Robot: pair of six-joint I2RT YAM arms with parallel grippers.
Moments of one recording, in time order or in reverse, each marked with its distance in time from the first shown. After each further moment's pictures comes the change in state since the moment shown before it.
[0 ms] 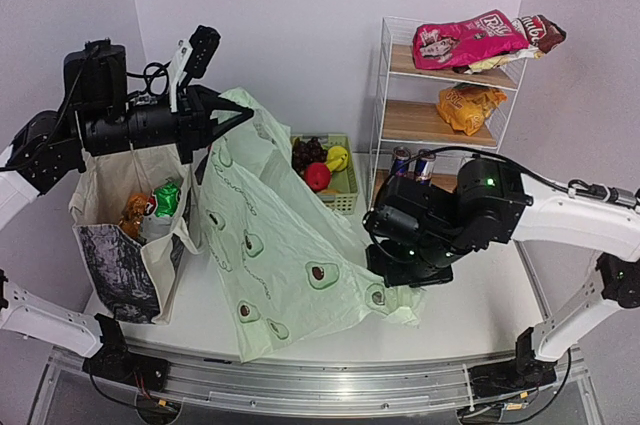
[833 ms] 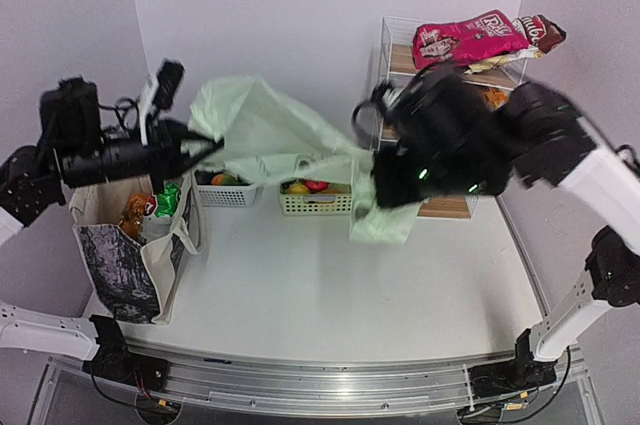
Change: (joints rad) left arm 0.065 -0.191 -0.247 -0.022 0.064 -0.125; right arm 0.050 0.082 0.452 -0.017 0.309 -0.347
